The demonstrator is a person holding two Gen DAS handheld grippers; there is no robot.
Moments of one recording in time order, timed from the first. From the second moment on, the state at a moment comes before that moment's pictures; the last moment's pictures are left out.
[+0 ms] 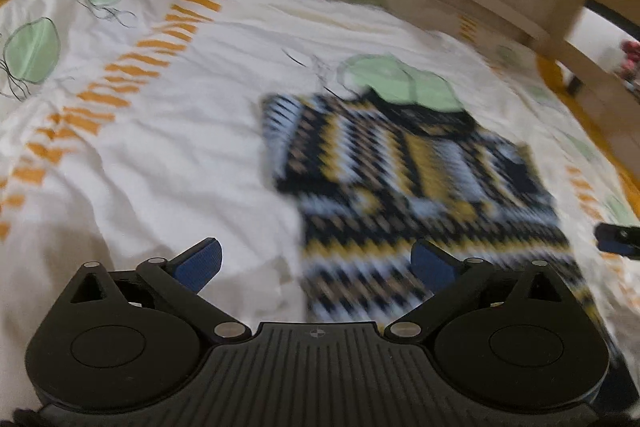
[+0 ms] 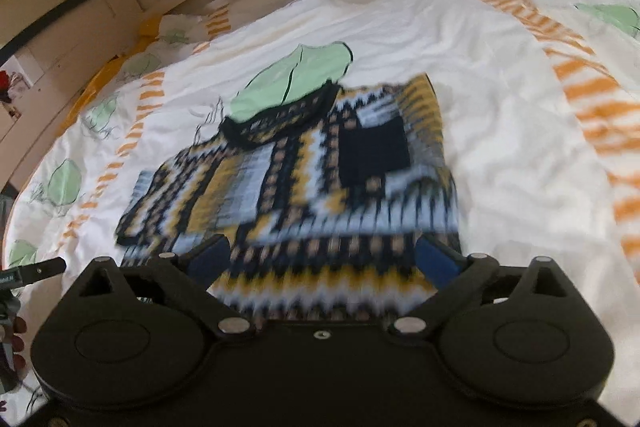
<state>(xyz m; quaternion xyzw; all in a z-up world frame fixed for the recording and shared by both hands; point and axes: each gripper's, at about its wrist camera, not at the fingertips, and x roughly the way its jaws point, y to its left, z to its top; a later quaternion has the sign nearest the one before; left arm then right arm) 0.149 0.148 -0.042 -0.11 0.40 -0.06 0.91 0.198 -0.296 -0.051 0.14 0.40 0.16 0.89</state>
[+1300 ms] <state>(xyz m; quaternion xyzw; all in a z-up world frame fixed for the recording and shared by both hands) 0.055 0.088 -0.065 -0.11 0.48 -0.14 0.86 0.063 -0.294 -0.029 0.15 0.52 0.14 0.83</state>
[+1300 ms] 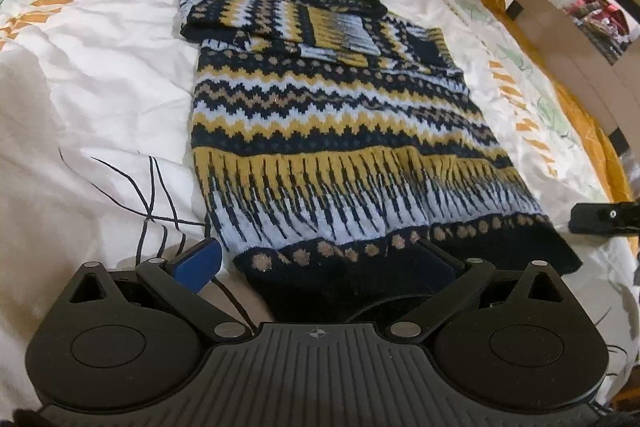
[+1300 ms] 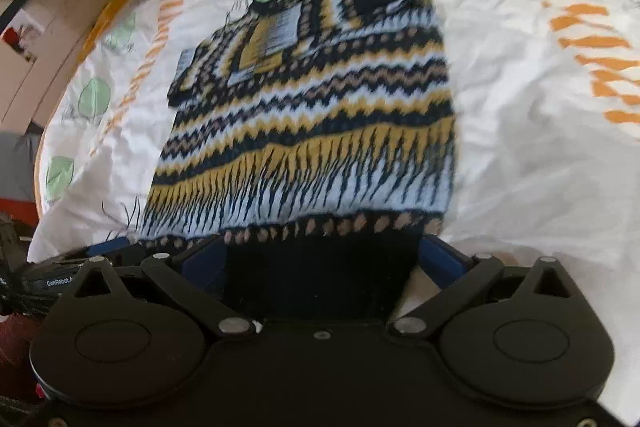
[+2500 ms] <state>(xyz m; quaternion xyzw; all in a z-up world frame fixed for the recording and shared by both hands) 0.082 0.115 -0.095 -0.20 0.53 -0.12 0.81 0.095 -0.311 -0.084 0.27 0.56 0.16 0.77</state>
